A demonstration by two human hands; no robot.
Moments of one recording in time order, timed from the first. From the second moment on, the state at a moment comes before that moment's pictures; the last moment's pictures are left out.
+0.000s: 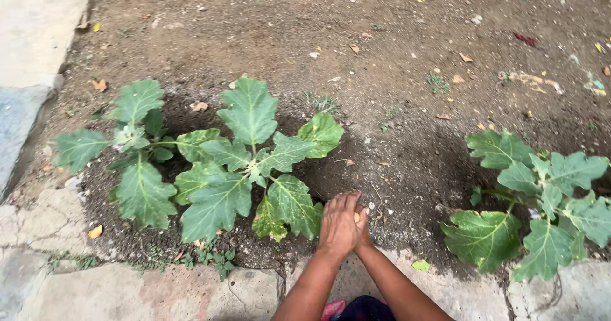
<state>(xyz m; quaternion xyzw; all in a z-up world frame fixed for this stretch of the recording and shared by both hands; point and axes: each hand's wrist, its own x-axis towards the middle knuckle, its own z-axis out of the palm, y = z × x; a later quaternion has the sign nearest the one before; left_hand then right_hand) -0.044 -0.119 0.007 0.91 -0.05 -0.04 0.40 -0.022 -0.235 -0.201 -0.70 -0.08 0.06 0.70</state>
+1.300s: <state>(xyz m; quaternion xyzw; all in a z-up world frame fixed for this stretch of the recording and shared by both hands) -0.097 -0.153 -0.017 0.50 0.28 -0.21 0.79 -0.035 -0.252 -0.043 -0.94 -0.05 0.33 -0.10</state>
